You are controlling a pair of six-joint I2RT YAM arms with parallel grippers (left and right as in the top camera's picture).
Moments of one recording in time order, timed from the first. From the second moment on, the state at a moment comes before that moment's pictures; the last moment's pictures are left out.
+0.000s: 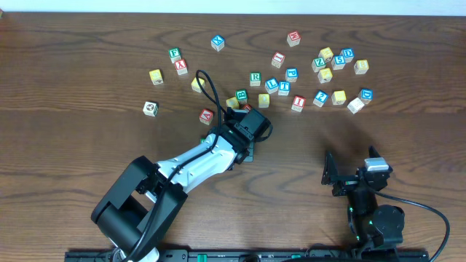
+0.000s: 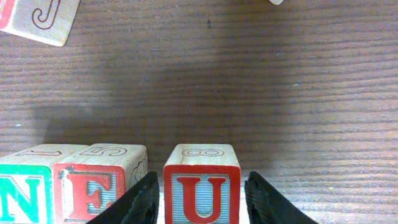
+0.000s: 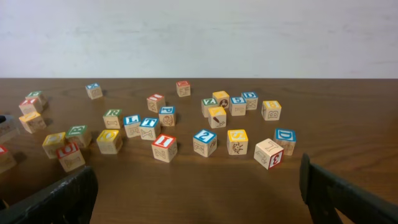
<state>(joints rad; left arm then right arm) -0.73 1.82 1.06 -0.53 -0.23 -0.64 0.10 0.02 0.01 -0.07 0.00 0.06</state>
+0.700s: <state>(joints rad) -0.73 1.73 1.06 -0.57 -0.20 -0.63 0.10 0.02 0.01 -0.07 0.00 0.06</state>
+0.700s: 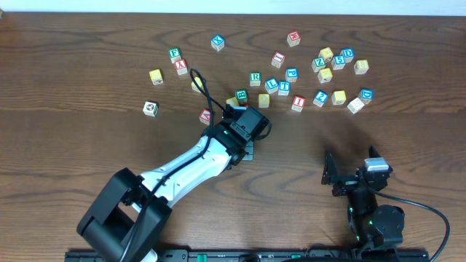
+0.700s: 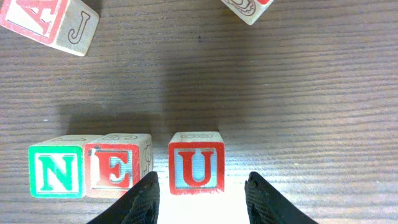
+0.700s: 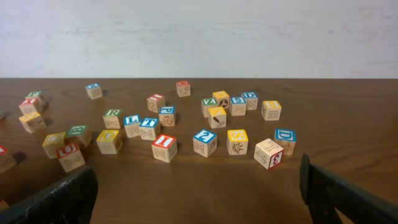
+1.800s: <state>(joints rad) -0.73 1.62 1.06 -0.58 -0.13 -0.61 0.10 0.02 0.01 -0.07 0.00 0.06</state>
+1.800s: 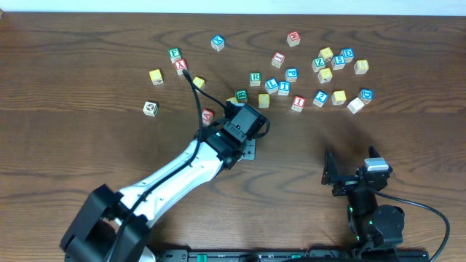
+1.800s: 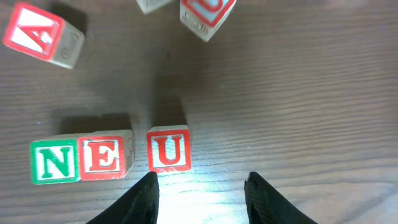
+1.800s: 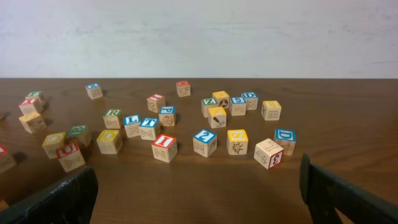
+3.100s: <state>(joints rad) -0.33 1.23 1.06 -0.85 0.05 -0.26 0.10 0.02 0.01 -0.07 0.00 0.06</state>
